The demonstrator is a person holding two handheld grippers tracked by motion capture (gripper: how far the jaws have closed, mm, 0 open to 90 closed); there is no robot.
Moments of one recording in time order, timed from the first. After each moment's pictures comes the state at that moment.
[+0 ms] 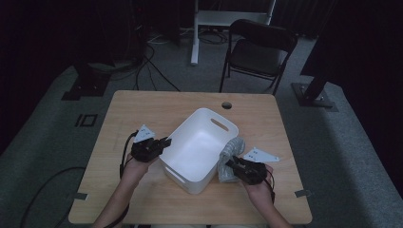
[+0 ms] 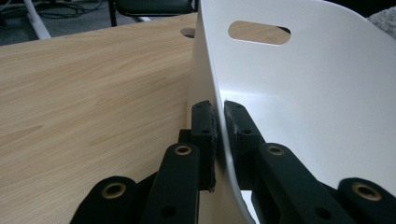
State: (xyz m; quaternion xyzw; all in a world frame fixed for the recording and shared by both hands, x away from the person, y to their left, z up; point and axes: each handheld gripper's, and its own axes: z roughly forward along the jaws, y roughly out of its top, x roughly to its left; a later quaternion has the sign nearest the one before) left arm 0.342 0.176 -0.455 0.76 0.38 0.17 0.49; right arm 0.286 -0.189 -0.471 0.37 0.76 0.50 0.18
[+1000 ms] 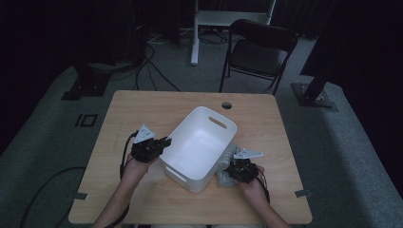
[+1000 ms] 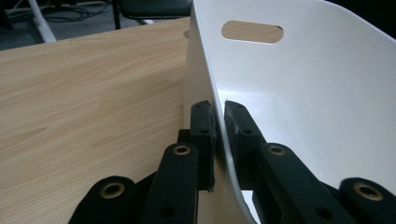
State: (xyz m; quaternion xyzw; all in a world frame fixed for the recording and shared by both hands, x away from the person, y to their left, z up) left arm 0.341 0.175 -0.455 0.76 0.38 0.18 0.49; right arm 0.321 -0.183 -0.527 0.42 0.80 0.40 0.13
